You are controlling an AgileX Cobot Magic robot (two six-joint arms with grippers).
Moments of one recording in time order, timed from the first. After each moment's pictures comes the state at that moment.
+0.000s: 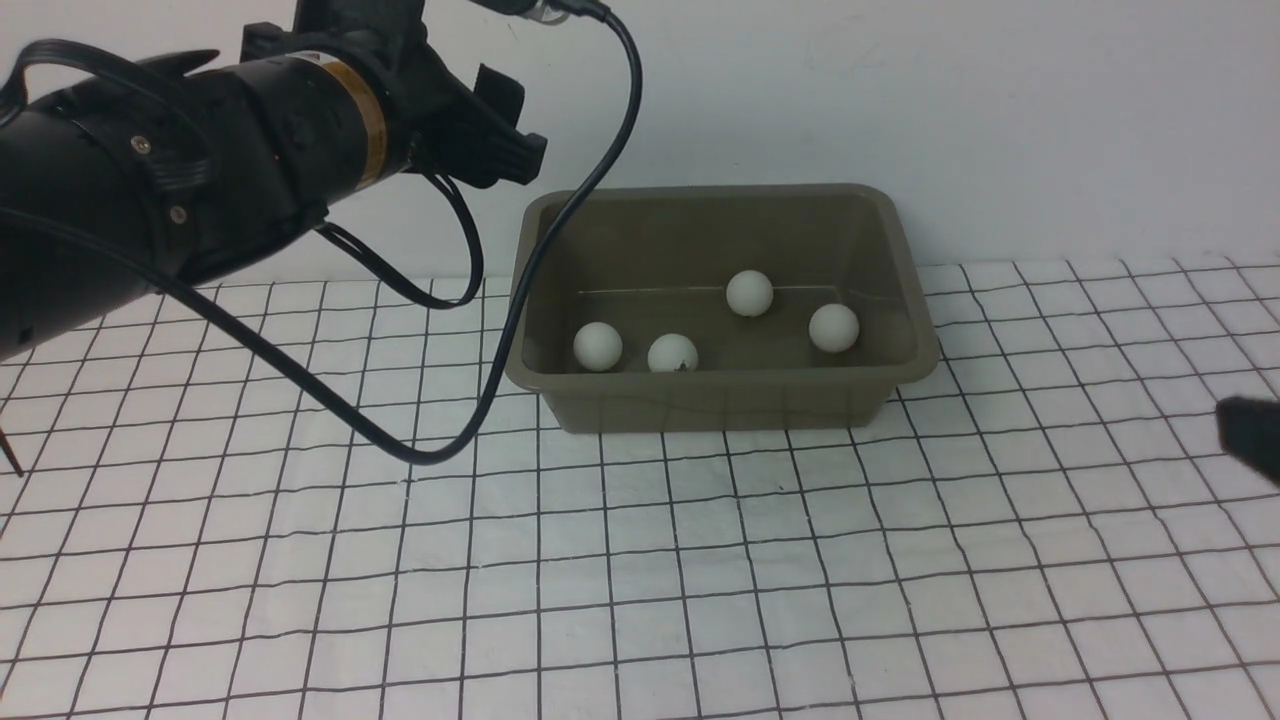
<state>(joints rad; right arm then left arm) 0.03 0.46 -0.57 0.71 0.73 -0.92 -0.41 1.54 -1.22 1.08 0.19 -0.92</state>
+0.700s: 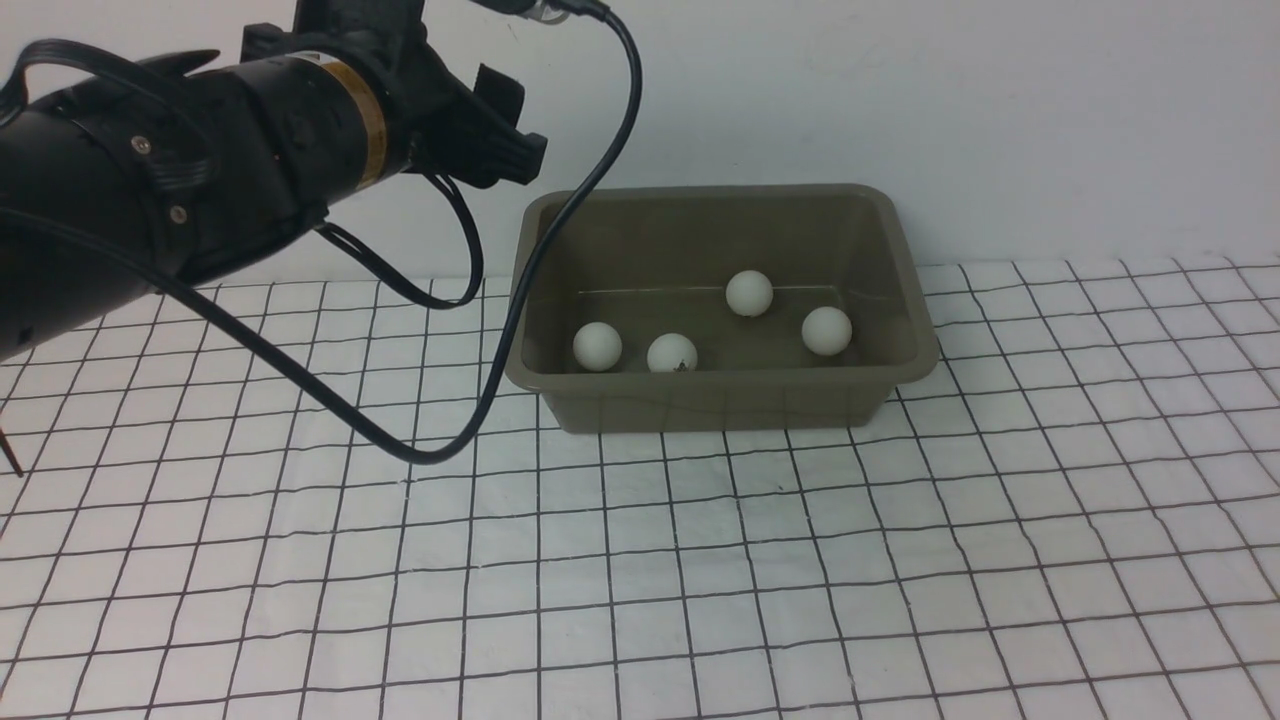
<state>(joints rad) 0.03 0.10 -0.32 0.28 0.57 -0.45 -0.41 1.54 -1.22 1.08 0.18 -0.92</state>
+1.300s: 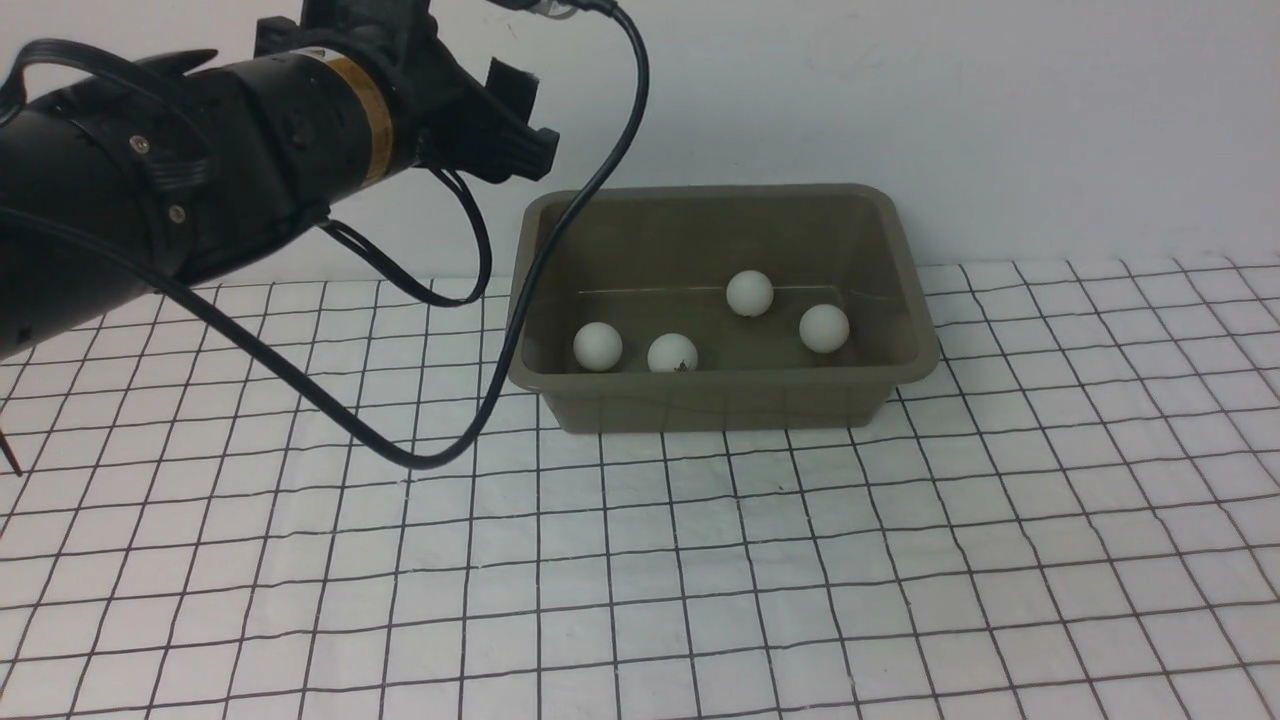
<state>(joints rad) 0.03 0.10 -0.32 0.28 0.57 -0.44 -0.41 1.54 -1.22 1.10 -0.11 -0.92</state>
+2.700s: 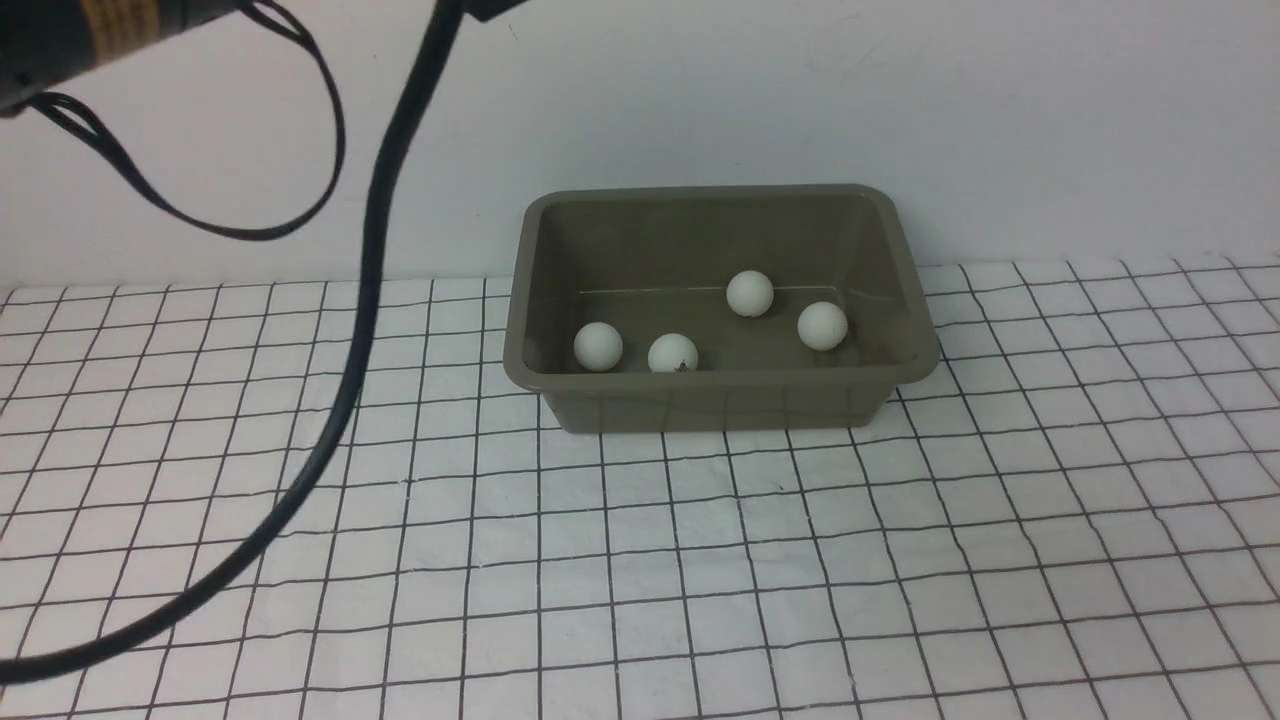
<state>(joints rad) 0.03 0.10 -0.32 0.28 0.61 -0.44 -0.41 1.21 -1.21 1.67 -0.34 -1.51</state>
